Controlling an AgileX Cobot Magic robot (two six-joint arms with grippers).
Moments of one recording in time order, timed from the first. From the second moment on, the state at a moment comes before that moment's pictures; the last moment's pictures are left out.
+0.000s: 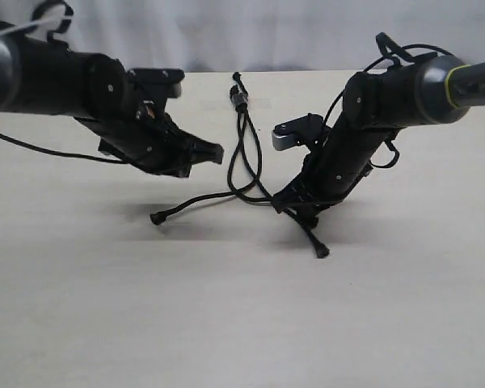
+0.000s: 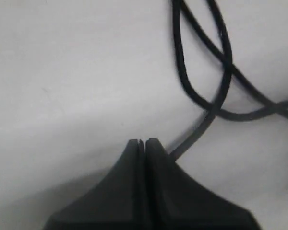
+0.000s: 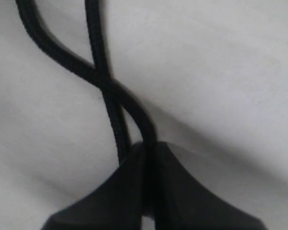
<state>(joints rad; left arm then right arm) -0.35 1.95 -1.19 -0.24 0.43 -0.07 0.33 2.10 -1.30 0.23 0.73 -0.31</state>
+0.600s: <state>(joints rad) -0.46 2.08 -1.20 -0.43 0.58 -0.08 0.33 2.06 -1.19 0.47 0.84 -0.36</state>
